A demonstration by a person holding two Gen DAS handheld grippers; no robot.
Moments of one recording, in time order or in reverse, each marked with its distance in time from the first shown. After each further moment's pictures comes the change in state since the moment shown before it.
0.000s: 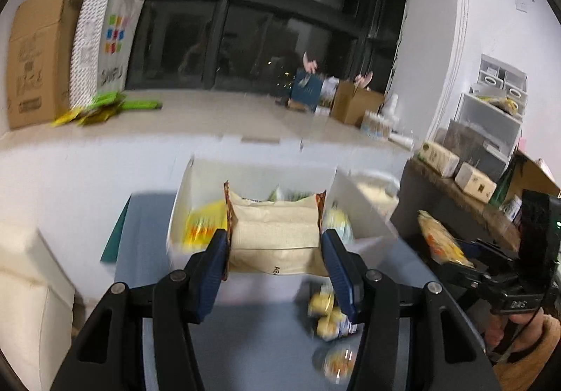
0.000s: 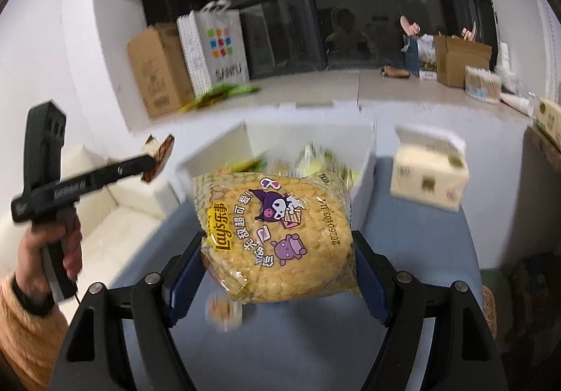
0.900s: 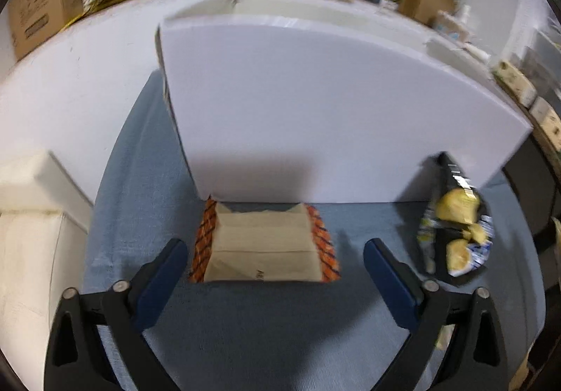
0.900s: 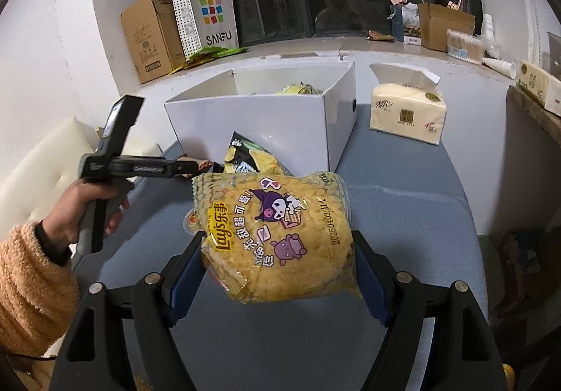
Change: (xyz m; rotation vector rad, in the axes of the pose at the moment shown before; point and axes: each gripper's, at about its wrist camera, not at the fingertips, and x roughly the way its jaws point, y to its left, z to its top) left arm 0.123 0.042 -0.113 -0.059 0.386 0.238; right arm -0.029 -0.005 -0.111 -0.019 0.136 -0.057
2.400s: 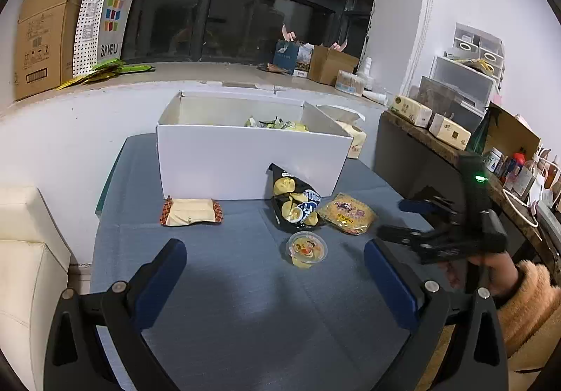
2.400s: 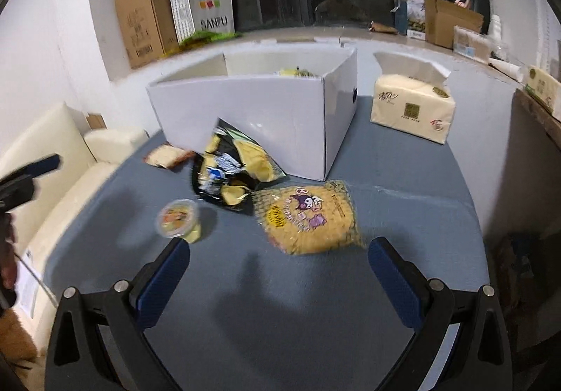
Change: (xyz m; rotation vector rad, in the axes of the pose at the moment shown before) left arm -0.180 -0.038 -0.099 0.108 -0.312 -0.248; right arm 0.050 -0.005 0.011 -0.065 0.064 -0.055
